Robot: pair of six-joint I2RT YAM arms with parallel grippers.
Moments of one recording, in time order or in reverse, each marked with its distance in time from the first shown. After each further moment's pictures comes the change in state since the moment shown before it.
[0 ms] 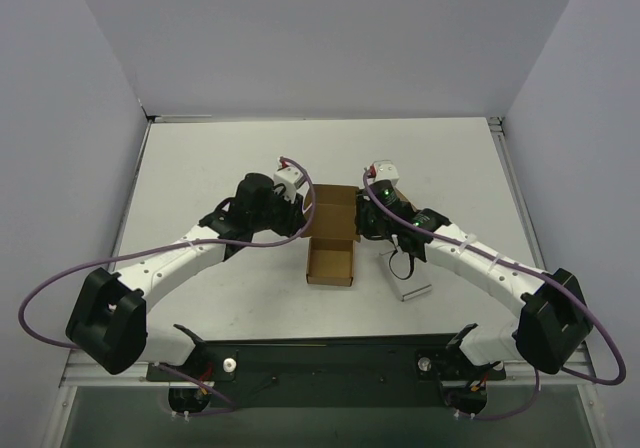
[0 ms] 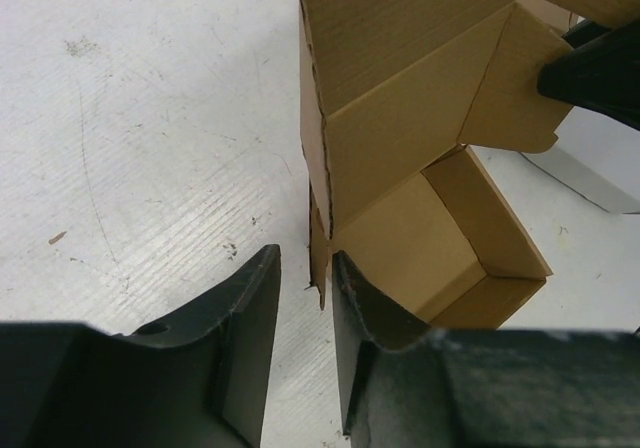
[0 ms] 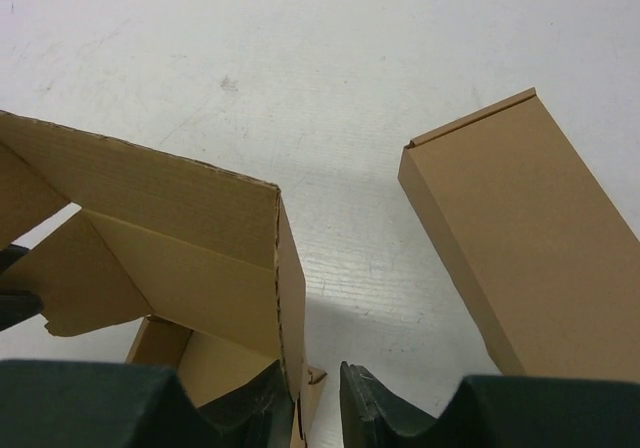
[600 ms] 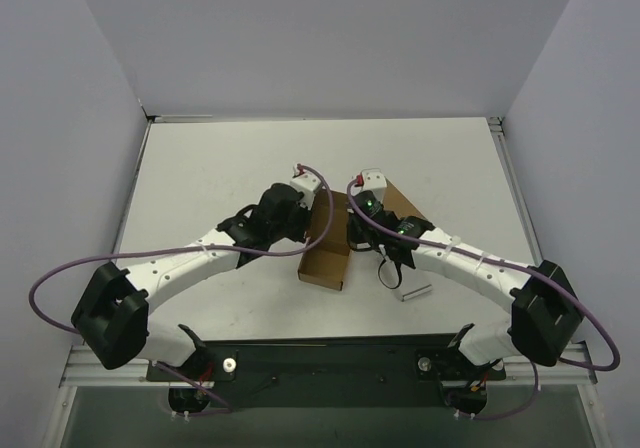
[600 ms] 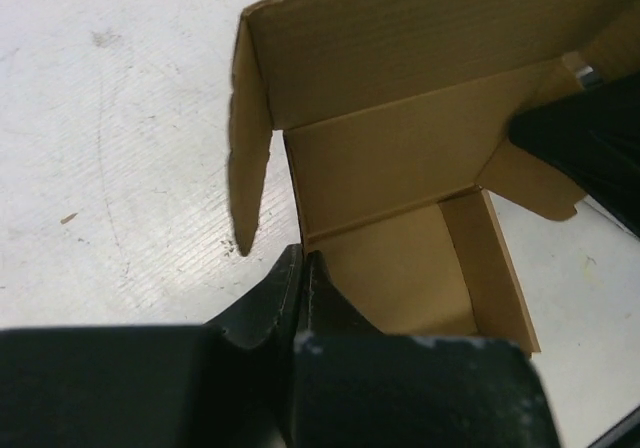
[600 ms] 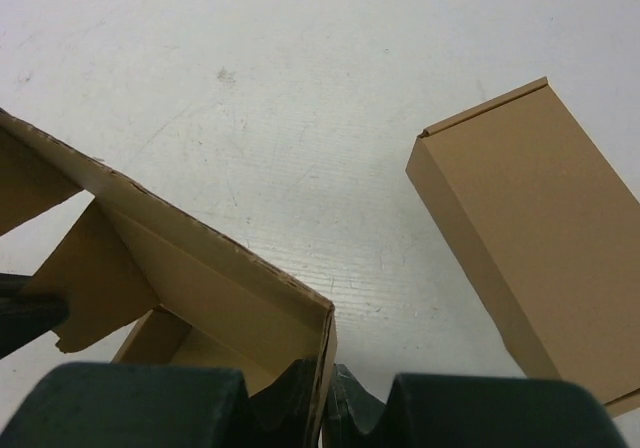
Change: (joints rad) left arm -0.143 0.031 0.045 -0.040 -0.228 -0.050; right arm 0.083 0.048 -0.010 0.038 0.093 0.047
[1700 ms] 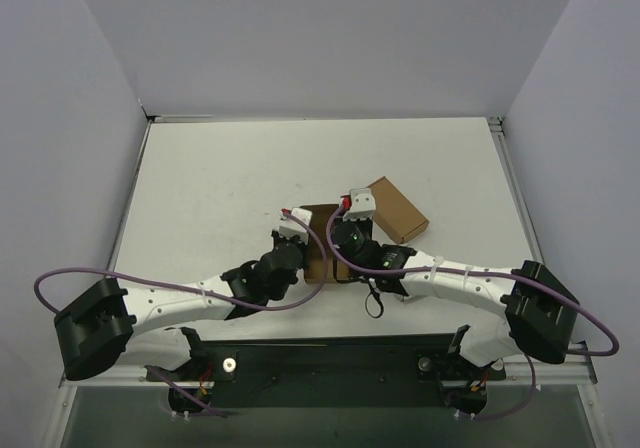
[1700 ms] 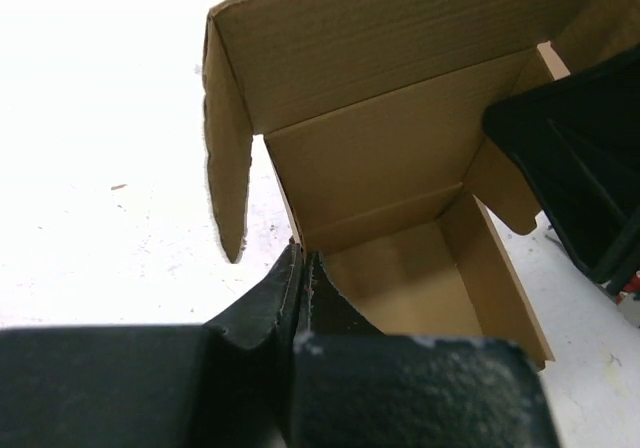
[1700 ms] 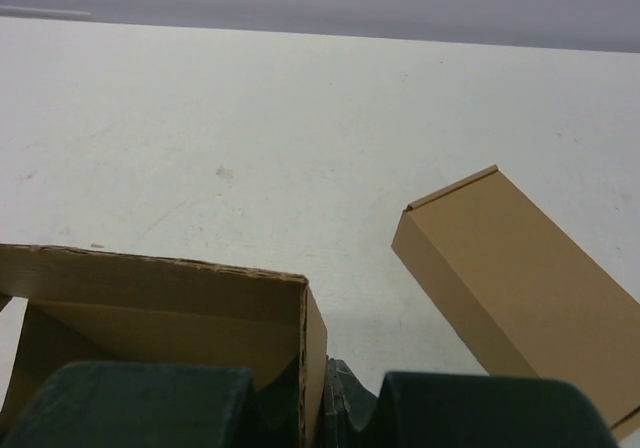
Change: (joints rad) left arm -0.338 -0.142 -0.362 0.459 -0.651 -0.123; right arm 0.235 0.002 -0.142 0.329 0.451 -0.018
